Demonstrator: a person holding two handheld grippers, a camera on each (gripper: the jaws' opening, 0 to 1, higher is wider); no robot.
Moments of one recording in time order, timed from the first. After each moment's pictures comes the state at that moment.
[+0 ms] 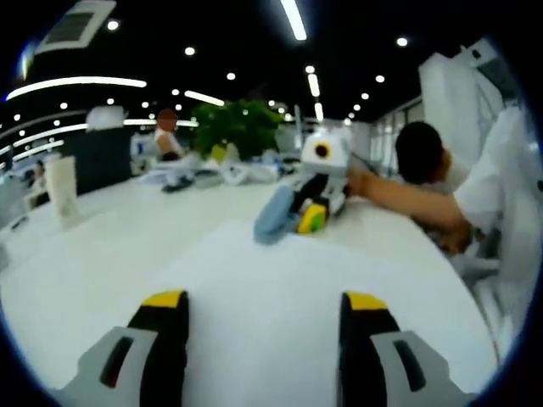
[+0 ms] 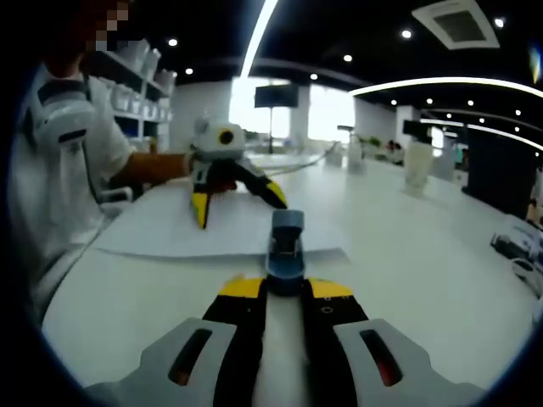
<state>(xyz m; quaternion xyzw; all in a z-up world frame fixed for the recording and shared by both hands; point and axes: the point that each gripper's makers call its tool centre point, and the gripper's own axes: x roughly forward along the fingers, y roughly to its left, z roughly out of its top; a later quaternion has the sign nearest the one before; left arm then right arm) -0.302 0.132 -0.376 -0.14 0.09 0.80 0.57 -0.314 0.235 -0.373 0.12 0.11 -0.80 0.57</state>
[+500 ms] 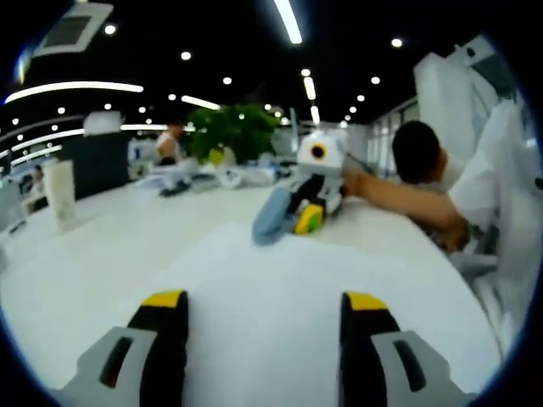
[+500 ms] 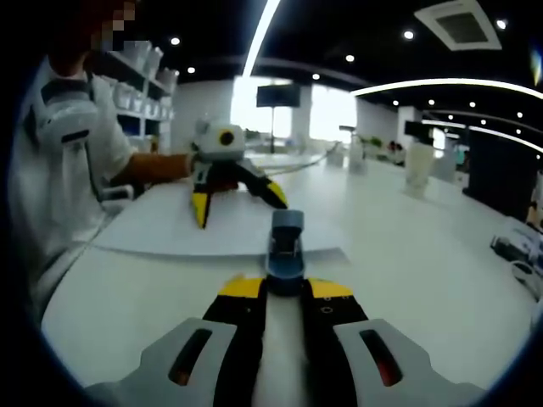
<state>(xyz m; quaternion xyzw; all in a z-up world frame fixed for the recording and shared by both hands) -0.301 0.129 -0.376 -0.13 0.09 0.80 0.58 -0.314 0.238 -0.373 0.11 0.11 -0.80 0.58</state>
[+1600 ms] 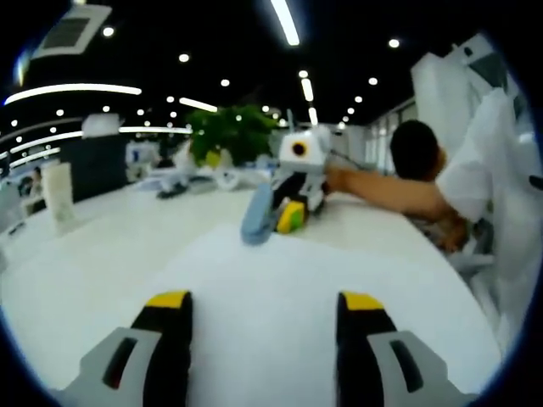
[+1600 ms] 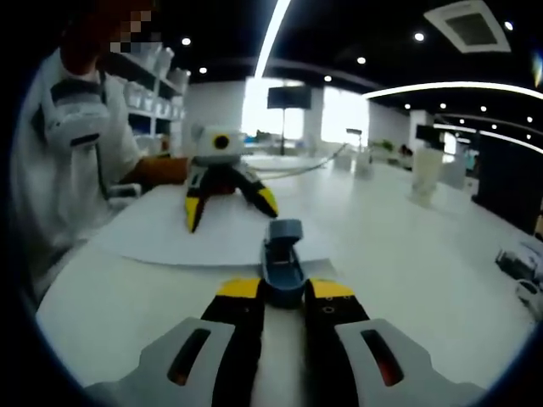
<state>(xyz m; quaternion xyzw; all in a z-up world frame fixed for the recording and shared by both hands) -0.307 0.130 -0.373 -0.12 0.09 0.80 0.58 -0.334 0.232 -0.367 0.11 0.12 -0.78 0.60</state>
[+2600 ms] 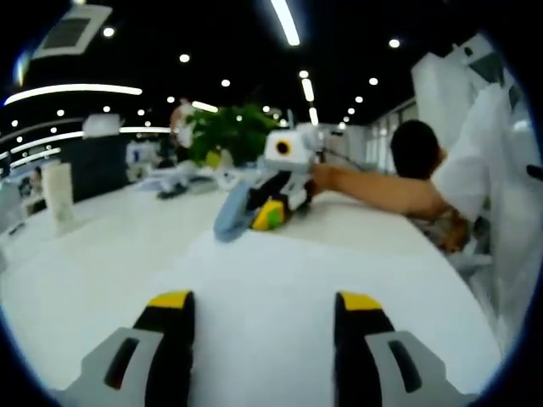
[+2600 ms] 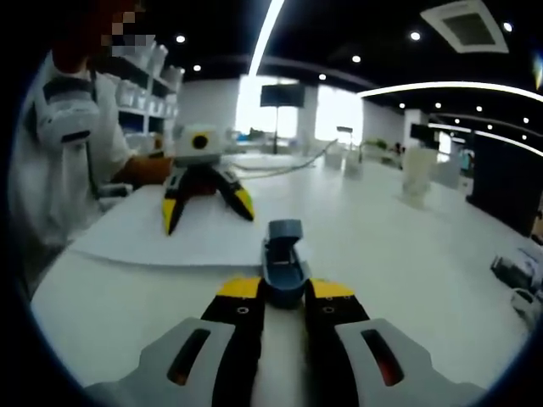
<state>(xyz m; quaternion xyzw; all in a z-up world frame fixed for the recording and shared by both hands) -0.302 0.130 -0.372 -0.12 0.09 0.80 0.58 -0.361 0.228 -0.368 0.11 0.12 -0.79 0.59</state>
